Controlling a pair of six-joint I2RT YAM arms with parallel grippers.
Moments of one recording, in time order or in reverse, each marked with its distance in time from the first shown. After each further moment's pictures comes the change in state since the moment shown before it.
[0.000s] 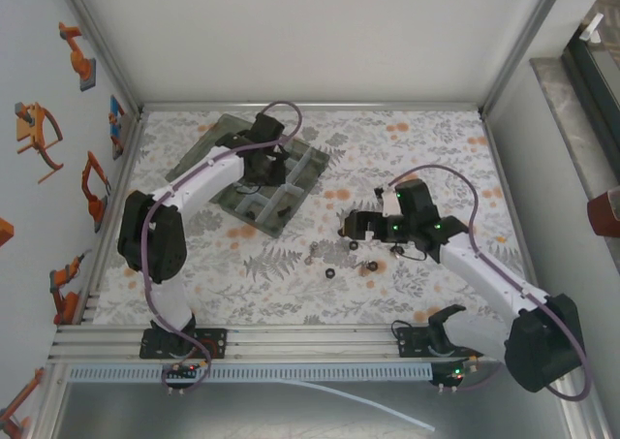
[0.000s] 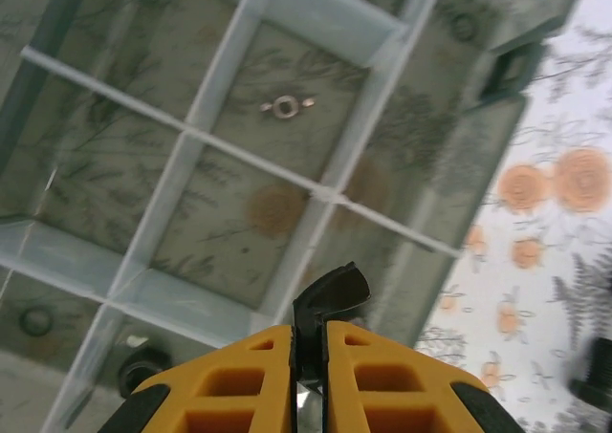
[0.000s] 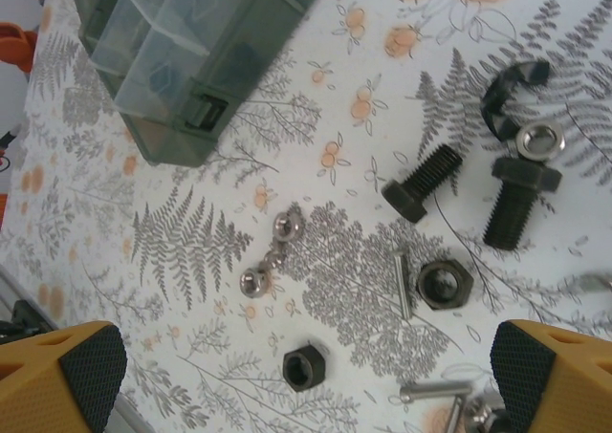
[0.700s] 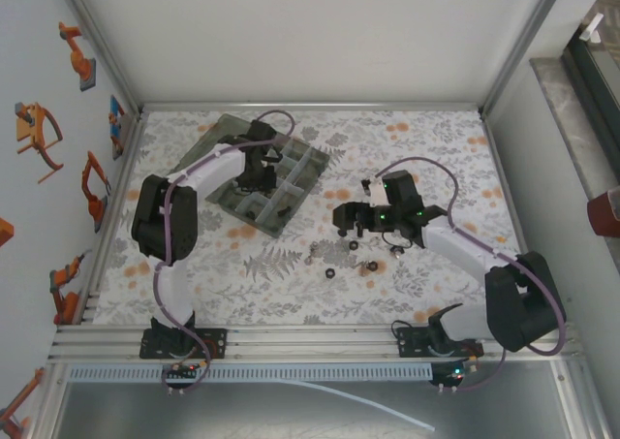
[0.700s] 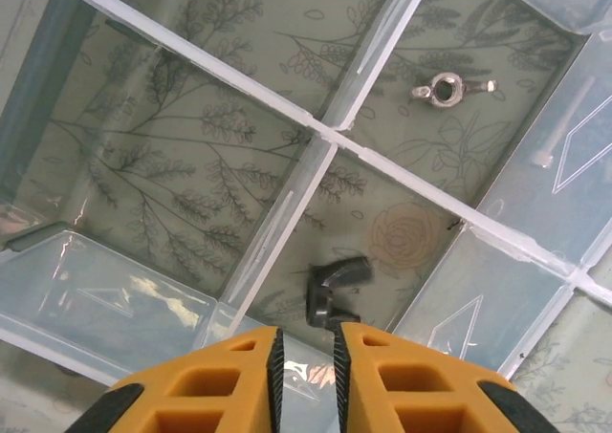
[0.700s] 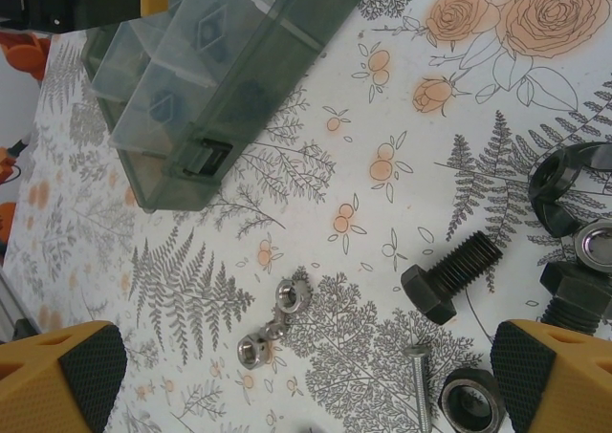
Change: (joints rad) left arm 0.082 0.146 0.008 0.001 -0.020 0.025; right arm 0.000 0.205 0.018 0.203 -0.048 0.000
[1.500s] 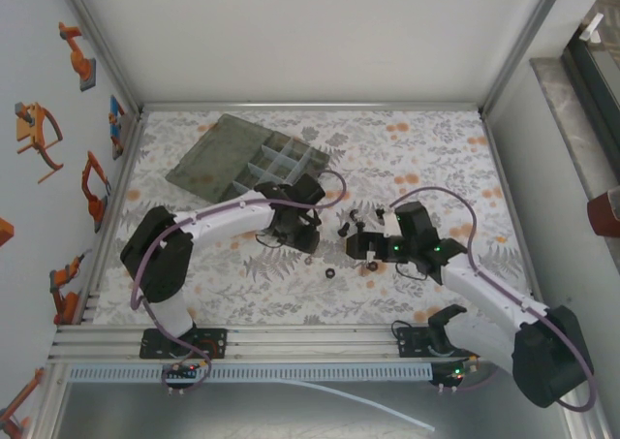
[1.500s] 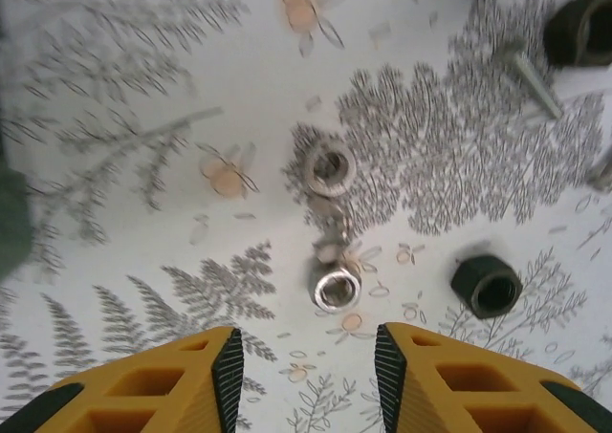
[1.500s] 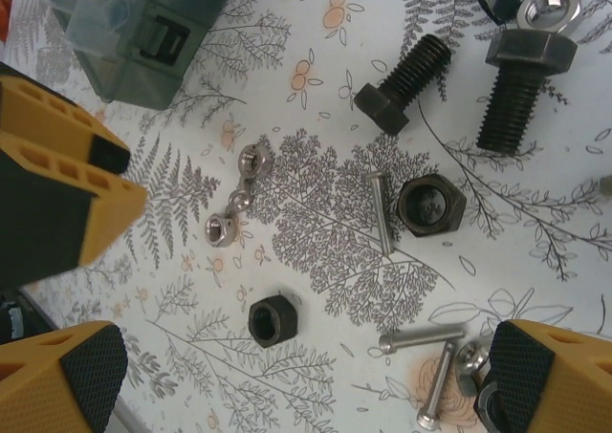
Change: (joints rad) left arm -0.441 -0.226 -0.293 -0.011 0.161 -0.021; right arm 0.039 -0.346 -0.255 -0.111 0.057 0.061
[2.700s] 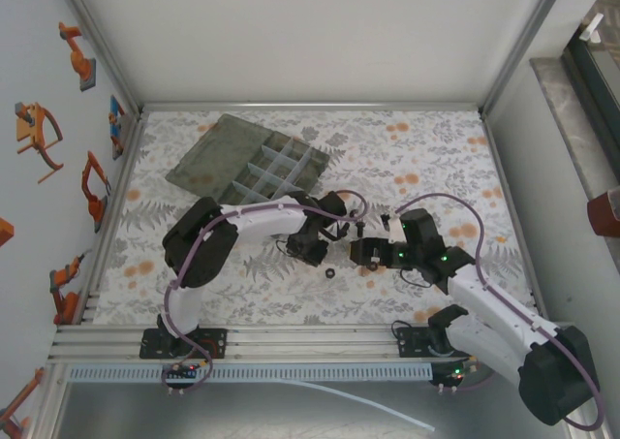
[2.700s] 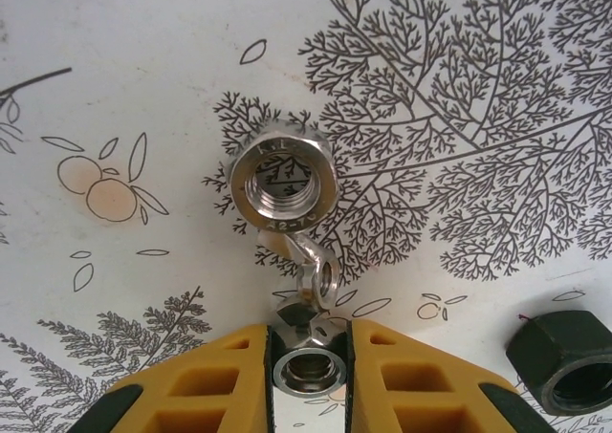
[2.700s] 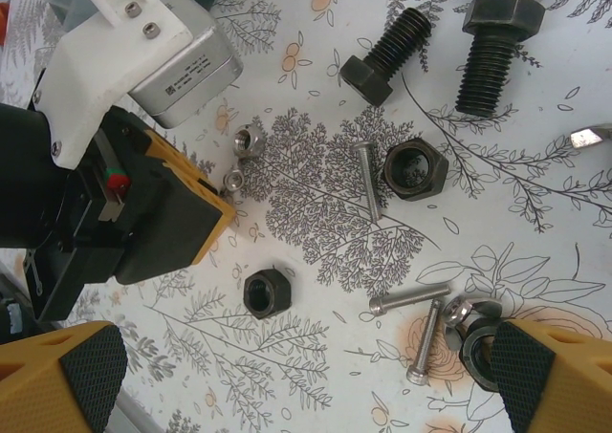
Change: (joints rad) left arm -0.072 0.231 0.126 -0.089 -0.043 -0.037; right arm 0.004 -0.095 -0.029 -0.058 0.025 0.019
